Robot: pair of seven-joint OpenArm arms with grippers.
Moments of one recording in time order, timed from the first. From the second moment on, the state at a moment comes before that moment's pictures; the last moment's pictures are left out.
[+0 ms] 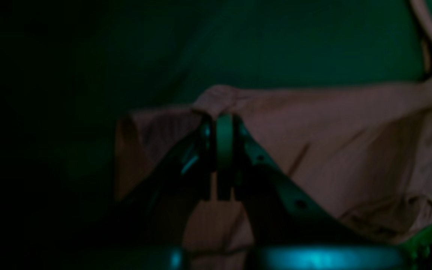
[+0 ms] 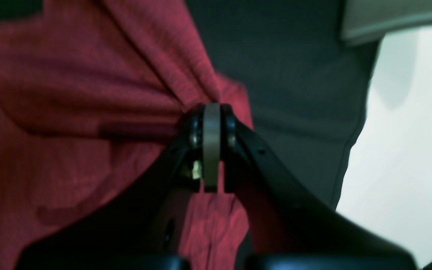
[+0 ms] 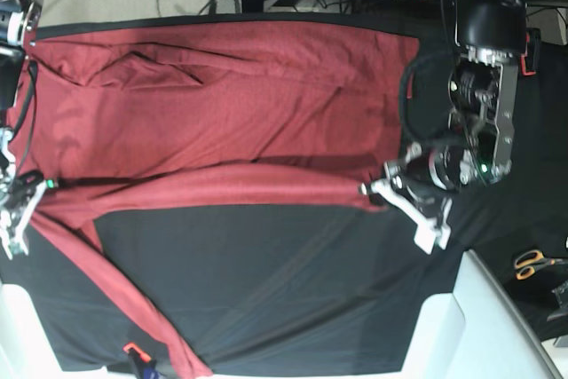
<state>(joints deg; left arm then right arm) -4.9 -18.6 2.5 84.1 -40.4 -1.6 53.7 18.2 21.5 14.7 51.3 -18.5 23.4 -28.4</state>
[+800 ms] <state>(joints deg) 0.3 -20.2 2.6 89.8 -40.8 -1.8 54.3 3.9 18.1 19.9 73.0 -18.2 23.8 -38.5</state>
